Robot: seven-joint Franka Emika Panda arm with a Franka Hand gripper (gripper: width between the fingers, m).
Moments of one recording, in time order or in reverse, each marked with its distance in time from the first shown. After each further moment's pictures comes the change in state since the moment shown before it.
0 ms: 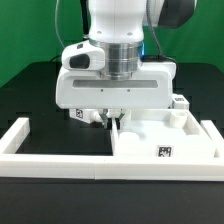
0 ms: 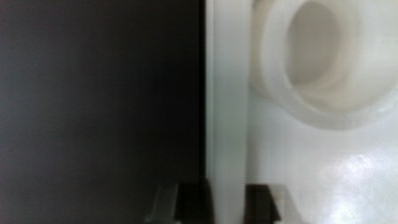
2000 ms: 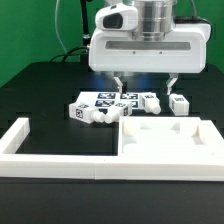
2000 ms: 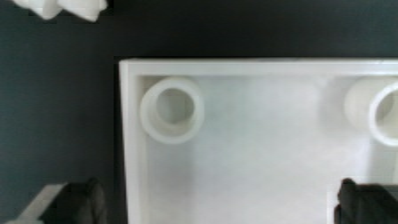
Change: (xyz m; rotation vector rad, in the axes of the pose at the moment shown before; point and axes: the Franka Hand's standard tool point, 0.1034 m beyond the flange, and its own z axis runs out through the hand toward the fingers) arm -0.031 -0.057 -0.055 0.026 -0.032 0.093
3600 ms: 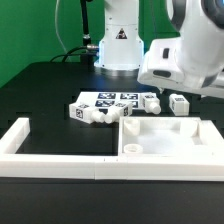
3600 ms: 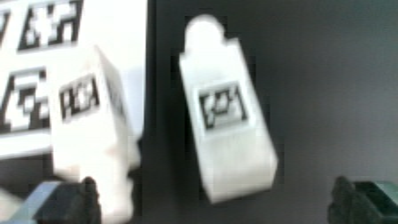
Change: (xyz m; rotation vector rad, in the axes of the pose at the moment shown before) arm -0.096 -0.096 0.045 -0.058 -0.825 0.156
